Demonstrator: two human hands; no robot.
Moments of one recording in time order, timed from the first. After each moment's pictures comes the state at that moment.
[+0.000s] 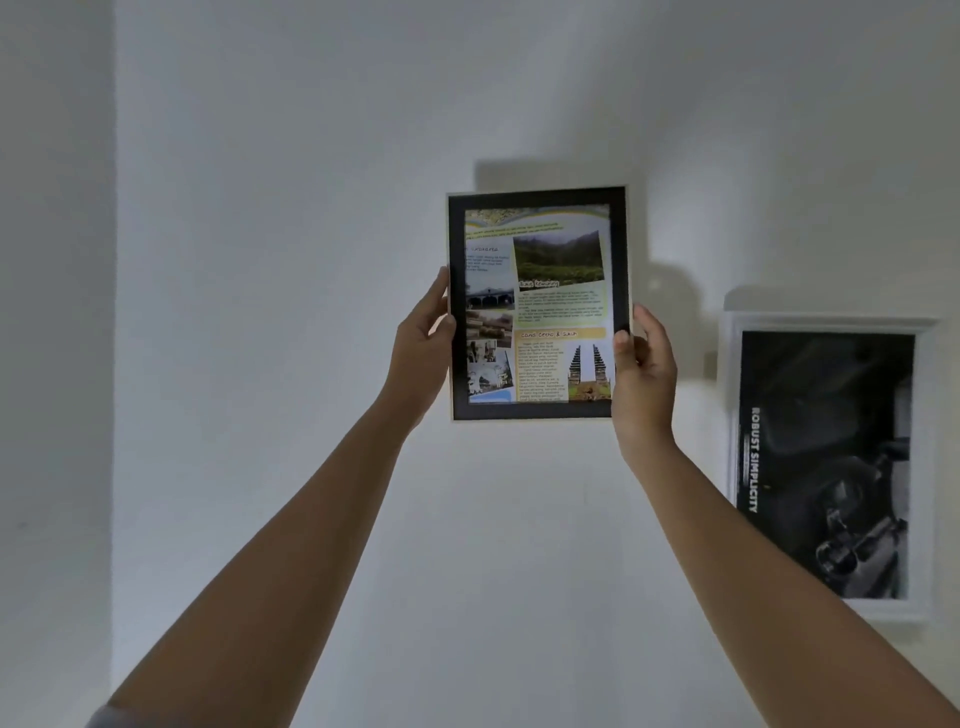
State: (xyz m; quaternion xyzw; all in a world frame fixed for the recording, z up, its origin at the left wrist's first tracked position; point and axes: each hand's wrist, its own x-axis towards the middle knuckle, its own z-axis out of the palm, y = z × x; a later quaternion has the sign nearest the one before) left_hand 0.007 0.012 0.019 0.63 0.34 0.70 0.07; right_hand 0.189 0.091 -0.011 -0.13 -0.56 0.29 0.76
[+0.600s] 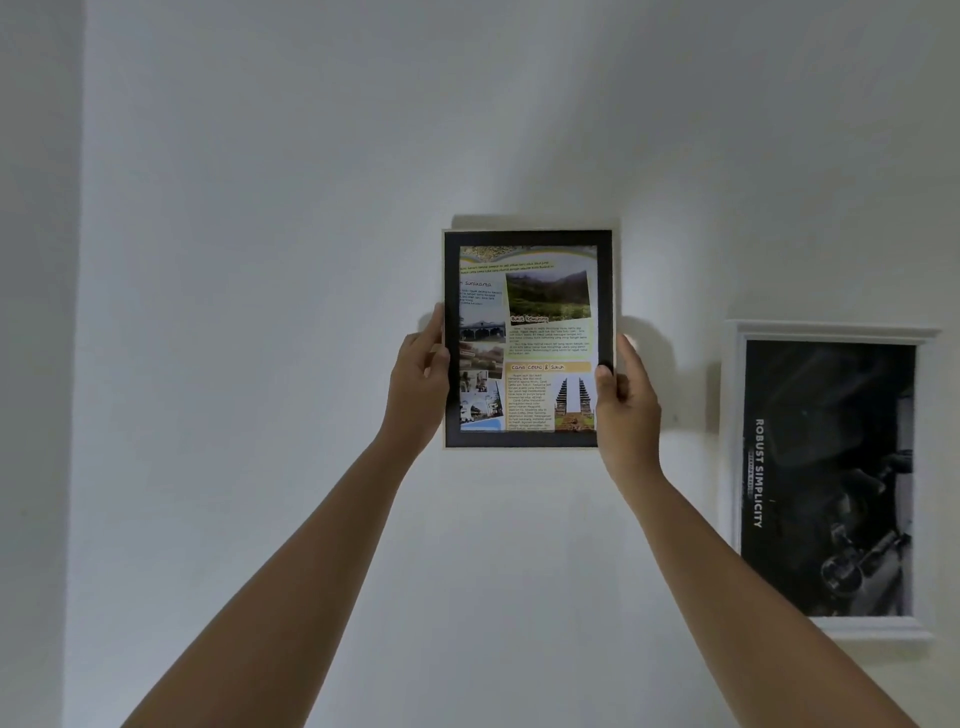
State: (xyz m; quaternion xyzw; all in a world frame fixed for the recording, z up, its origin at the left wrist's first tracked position) left_hand -0.009 0.053 -0.004 0.61 0.39 0.70 -0.03; right_hand 0.178 0.120 -0.035 -0.21 -0.62 0.18 0.73
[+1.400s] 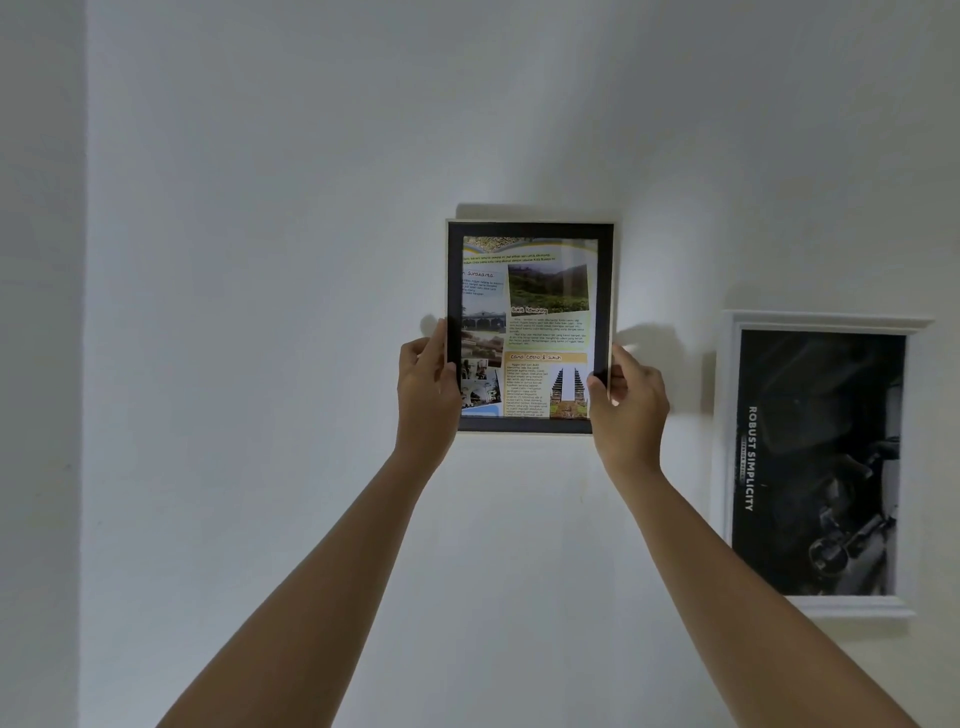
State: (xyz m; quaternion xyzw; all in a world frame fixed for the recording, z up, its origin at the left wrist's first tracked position) left_hand 0.004 0.052 -0.029 0.57 0.40 0.71 -0.11; right_hand 0.179 0.109 -0.041 -0.30 -0.60 0.06 0.74
